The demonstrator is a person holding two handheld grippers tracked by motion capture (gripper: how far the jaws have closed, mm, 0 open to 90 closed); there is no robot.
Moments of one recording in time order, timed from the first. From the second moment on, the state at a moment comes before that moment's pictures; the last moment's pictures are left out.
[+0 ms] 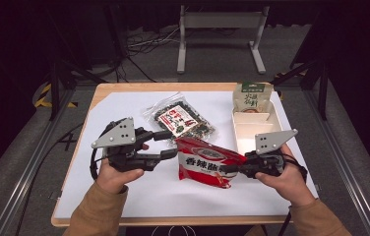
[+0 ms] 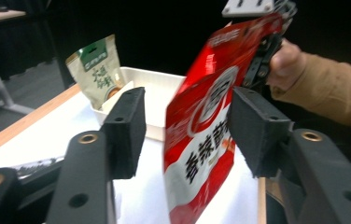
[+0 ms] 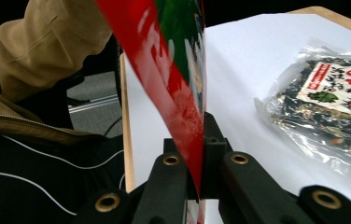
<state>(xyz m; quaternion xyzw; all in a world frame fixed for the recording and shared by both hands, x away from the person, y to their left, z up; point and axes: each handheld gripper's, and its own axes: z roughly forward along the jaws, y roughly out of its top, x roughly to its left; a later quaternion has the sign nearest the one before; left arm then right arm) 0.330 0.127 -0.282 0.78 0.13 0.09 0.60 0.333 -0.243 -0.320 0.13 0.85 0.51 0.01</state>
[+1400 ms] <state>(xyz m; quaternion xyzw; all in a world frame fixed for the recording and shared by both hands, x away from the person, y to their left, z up) 0.366 0.145 -0.319 0.80 0.23 0.11 0.55 0.380 -0.299 -0.241 0.18 0.84 0.49 0.14</state>
